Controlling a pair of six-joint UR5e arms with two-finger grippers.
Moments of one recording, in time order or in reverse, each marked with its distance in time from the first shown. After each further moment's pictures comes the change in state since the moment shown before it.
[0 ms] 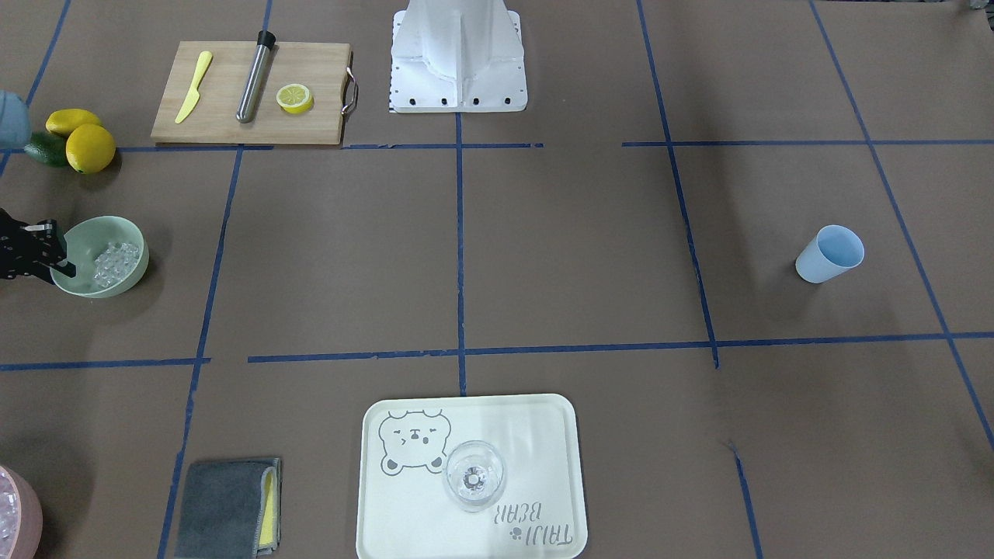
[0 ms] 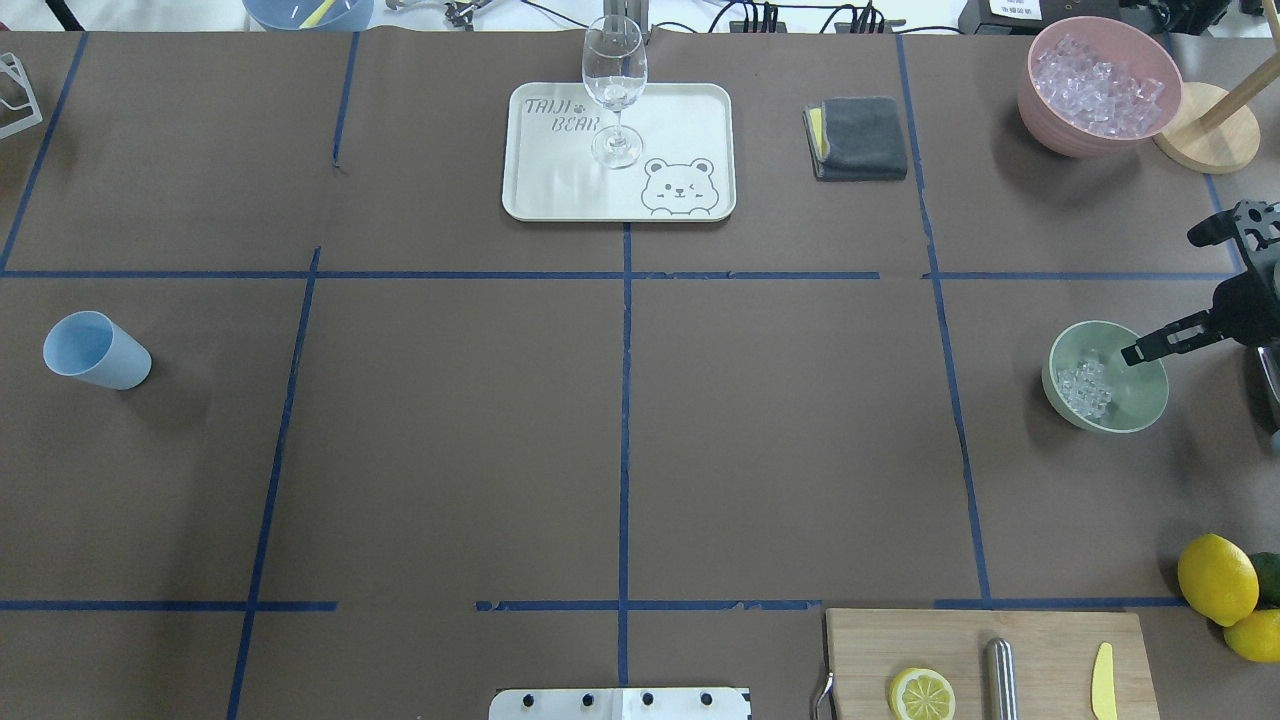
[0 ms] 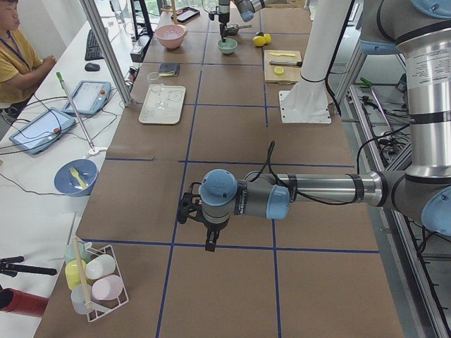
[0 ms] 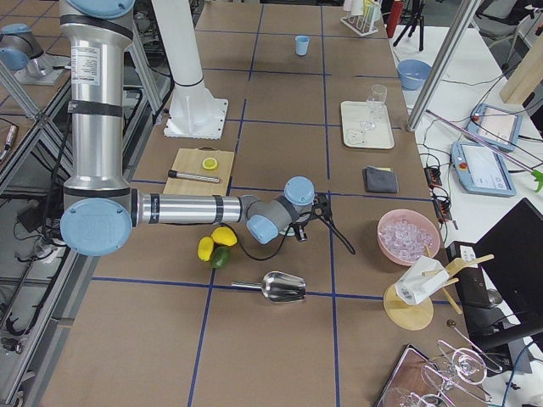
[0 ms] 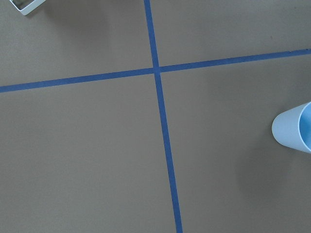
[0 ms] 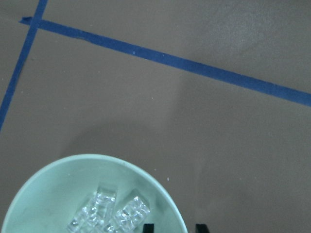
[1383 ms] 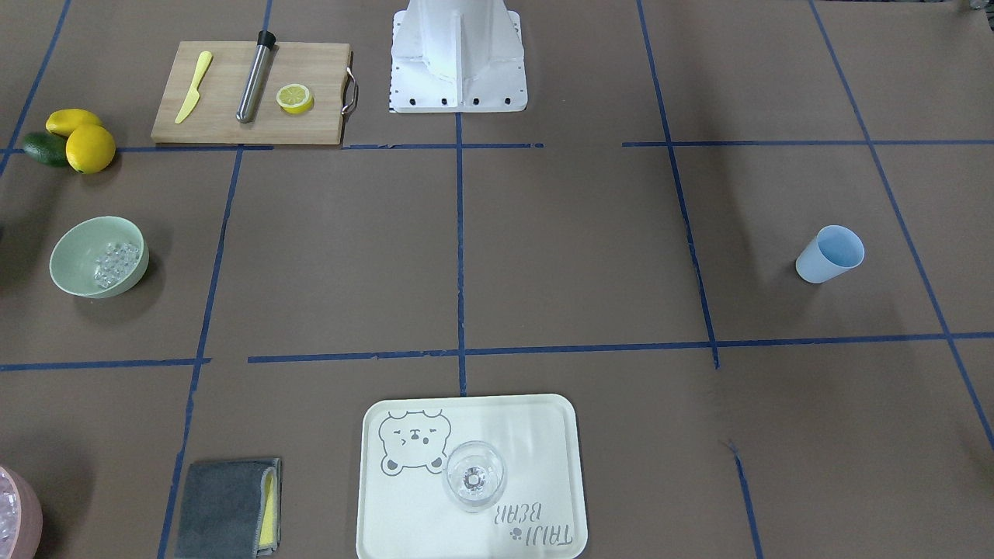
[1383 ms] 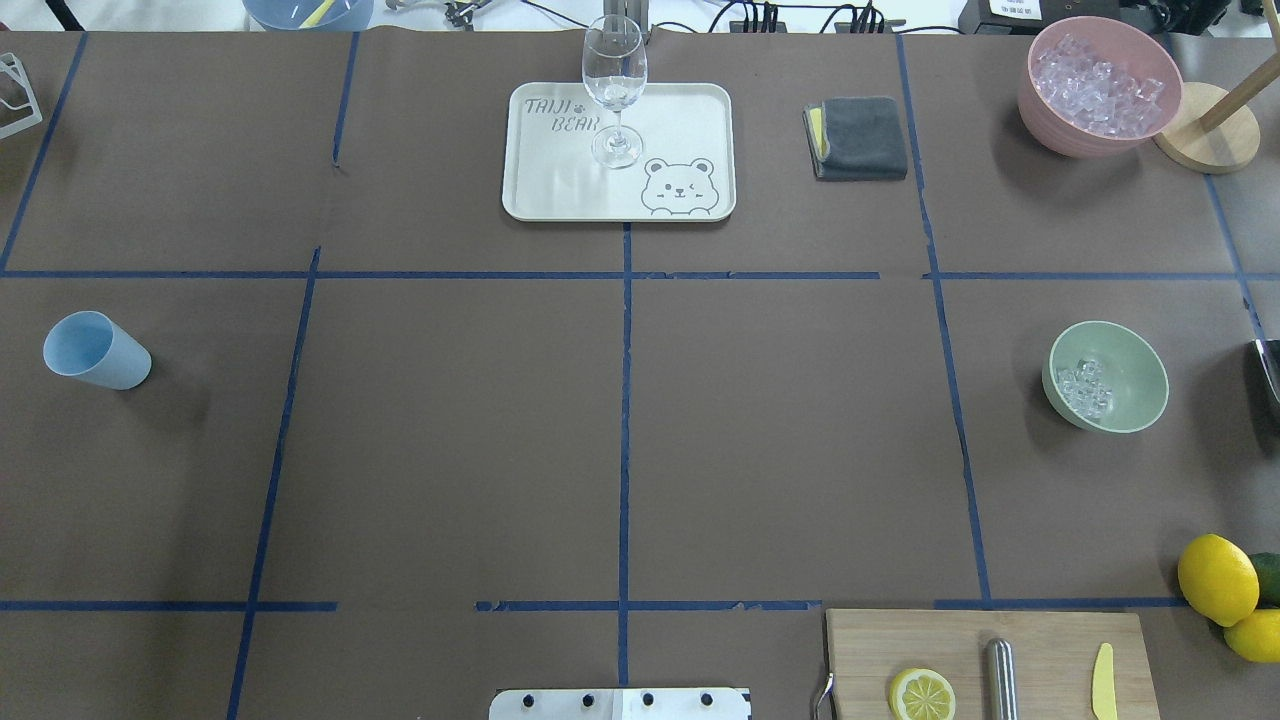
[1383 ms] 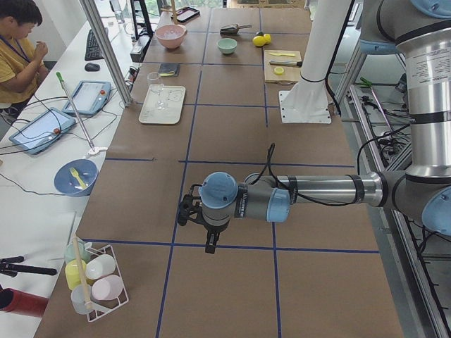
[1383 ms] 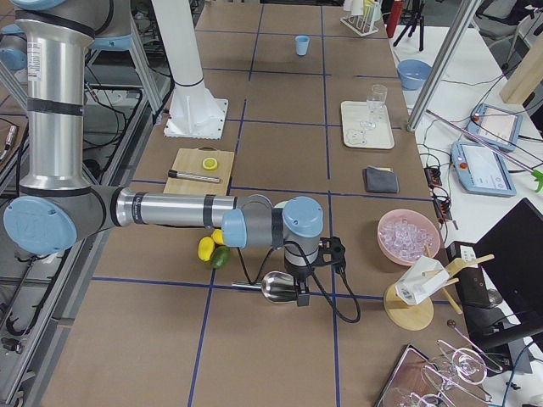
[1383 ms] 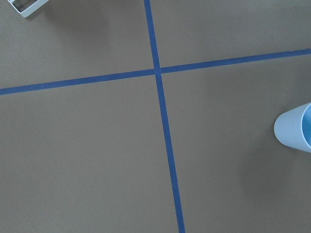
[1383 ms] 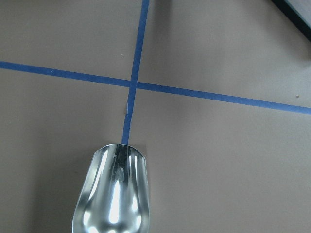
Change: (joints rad) left arm 0.000 0.004 0.017 -0.024 0.000 0.001; right arm 0.467 -0.043 0.124 -0.640 -0.101 -0.530
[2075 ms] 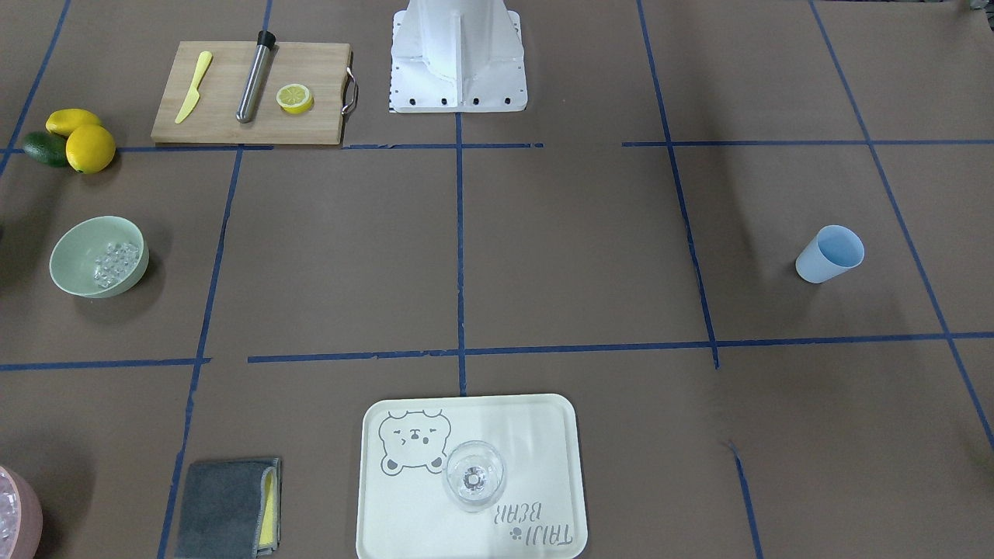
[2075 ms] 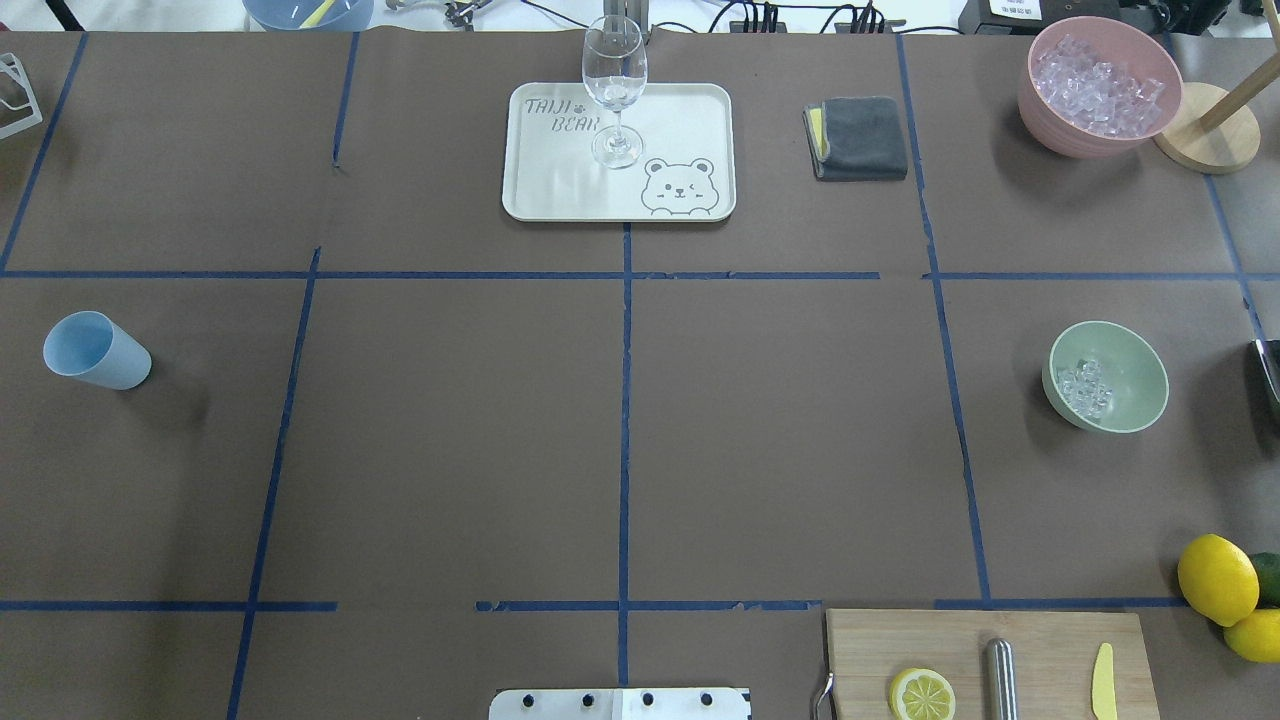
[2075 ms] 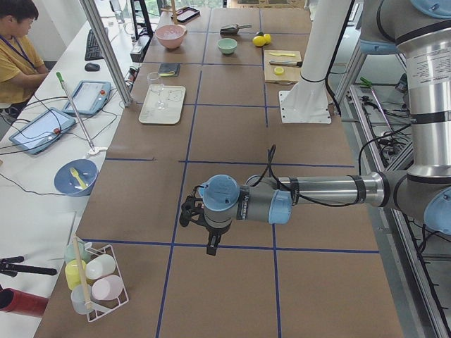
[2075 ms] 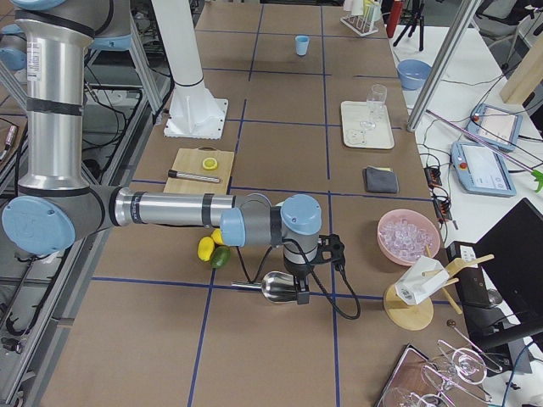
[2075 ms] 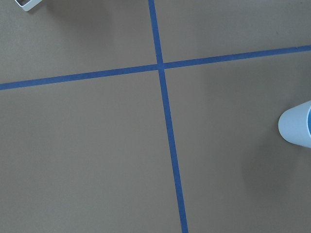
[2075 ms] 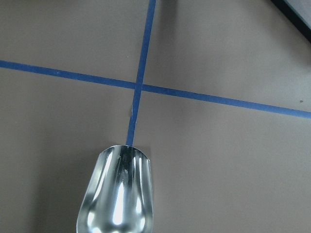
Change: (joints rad) left arm 0.001 0.009 0.002 0.000 0.000 0.055; right arm -0.007 -0.002 0.004 0.013 0.010 -0.003
